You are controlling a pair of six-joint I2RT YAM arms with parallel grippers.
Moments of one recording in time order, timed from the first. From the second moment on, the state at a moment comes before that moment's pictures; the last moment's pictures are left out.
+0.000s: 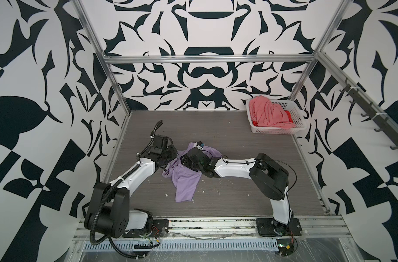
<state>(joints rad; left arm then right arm) -0.29 1.34 0.77 -0.26 0.13 -0.79 0.97 2.02 1.28 0.12 0.11 1.27</state>
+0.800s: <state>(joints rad) -0.10 1.17 1.12 -0.42 0.25 -0.68 0.42 1.26 1.38 -0.46 0.17 0.78</state>
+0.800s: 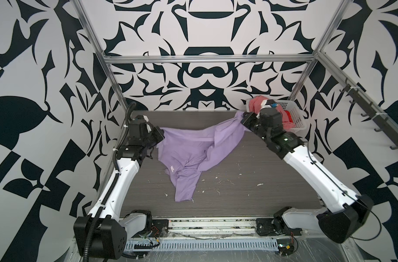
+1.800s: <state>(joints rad) -0.08 1.01 1.54 -0.61 0.21 -0.63 0.37 0.92 1.41 -0.80 0.04 0.22</state>
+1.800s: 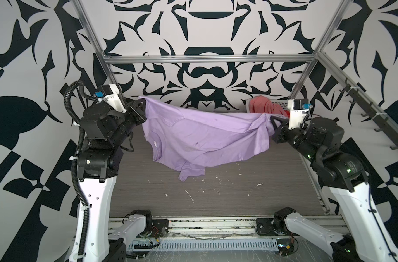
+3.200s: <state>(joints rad) -0.08 1.10 0.98 -0.60 0.23 -0.78 0.39 1.22 0.58 -0.36 -0.11 0.87</state>
